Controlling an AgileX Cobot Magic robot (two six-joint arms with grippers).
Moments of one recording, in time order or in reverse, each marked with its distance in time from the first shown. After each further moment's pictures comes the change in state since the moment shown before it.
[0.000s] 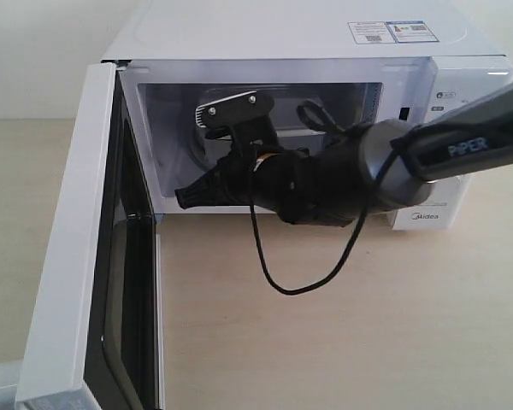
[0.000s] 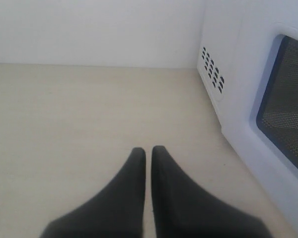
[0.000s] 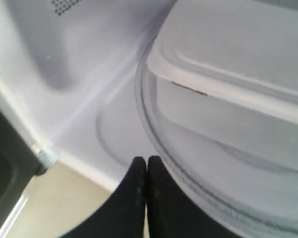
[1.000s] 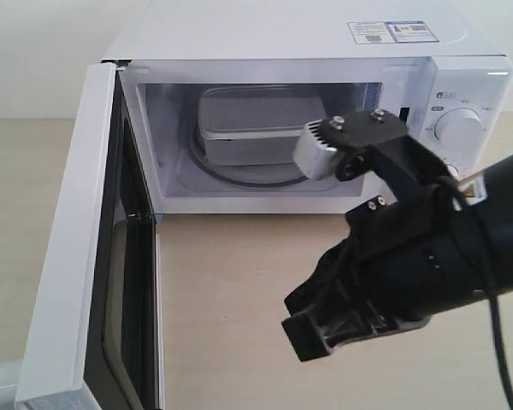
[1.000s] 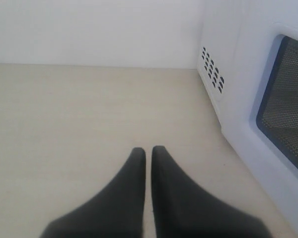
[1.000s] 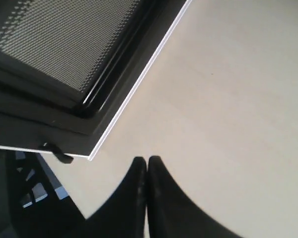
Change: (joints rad) left arm 0.000 0.000 0.000 0.000 0.000 0.000; right arm 0.005 -0.853 0.411 0.026 0.950 0.060
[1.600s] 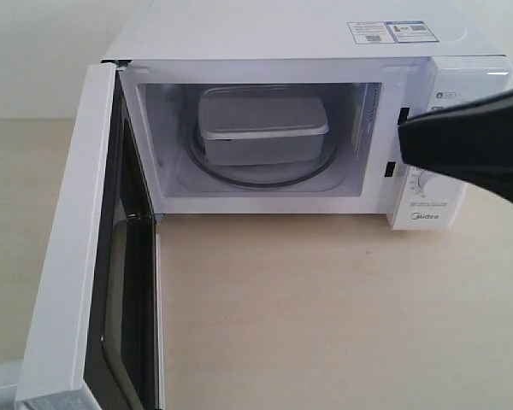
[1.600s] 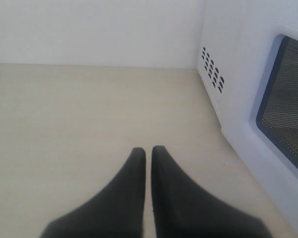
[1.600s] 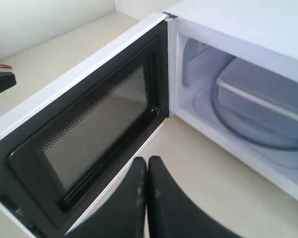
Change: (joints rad) left arm 0.000 0.000 0.000 0.000 0.000 0.000; right arm 0.000 -0.451 0.001 -0.277 -0.132 0.120
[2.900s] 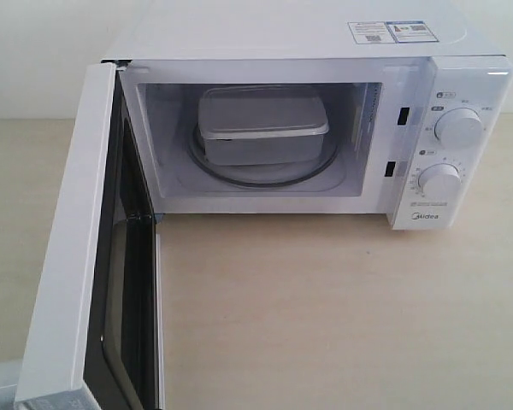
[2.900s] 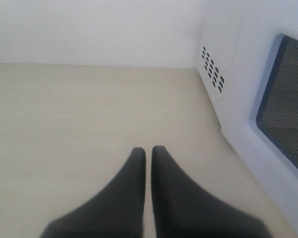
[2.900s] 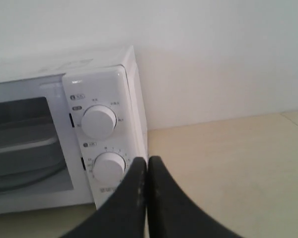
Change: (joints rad) left arm 0.000 0.000 0.000 0.000 0.000 0.000; right arm -0.770 -0.717 0.728 0.090 -0.395 -0.002
